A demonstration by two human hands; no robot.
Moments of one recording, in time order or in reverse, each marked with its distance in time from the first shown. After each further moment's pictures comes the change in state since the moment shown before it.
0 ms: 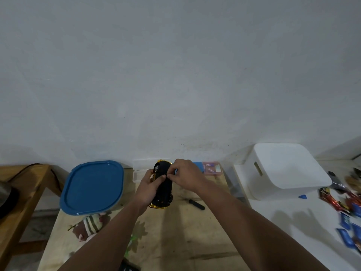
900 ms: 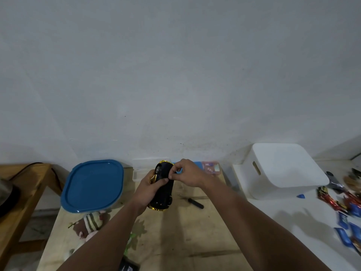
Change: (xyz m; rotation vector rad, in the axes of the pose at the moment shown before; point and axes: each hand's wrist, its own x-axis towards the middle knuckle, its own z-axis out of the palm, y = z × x) left_hand -0.017 0.004 0.000 0.008 -0.068 0.041; right_hand -0.008 0.003 -0.017 0.325 -0.176 0.145
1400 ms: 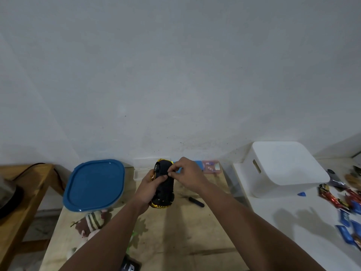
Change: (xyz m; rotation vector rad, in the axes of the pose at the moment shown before) left_hand 0.001 -0.005 0.004 -0.108 0.005 -0.044; right_hand -0.008 0.008 0.018 -0.108 0.267 -0.088
